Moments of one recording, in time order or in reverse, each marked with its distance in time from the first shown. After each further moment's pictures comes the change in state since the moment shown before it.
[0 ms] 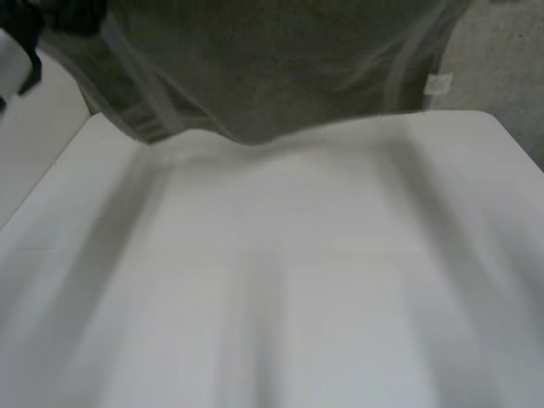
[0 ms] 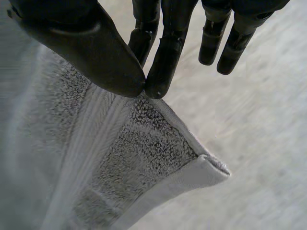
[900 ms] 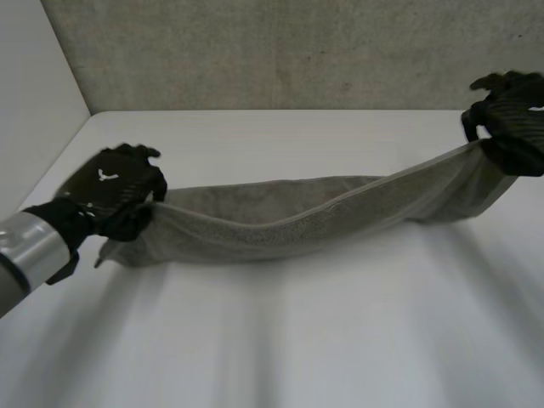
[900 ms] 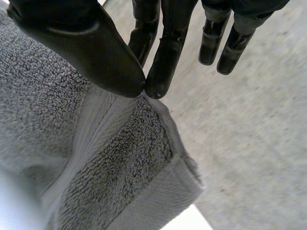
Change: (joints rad) left arm 0.092 0.089 -0.533 -0.214 0.193 0.124; right arm -0.313 -0.244 0.714 -0.056 -0.408 -0.080; left_hand 0.000 0.001 0.000 0.000 0.000; right_hand 0.000 0.000 0.000 0.000 0.000
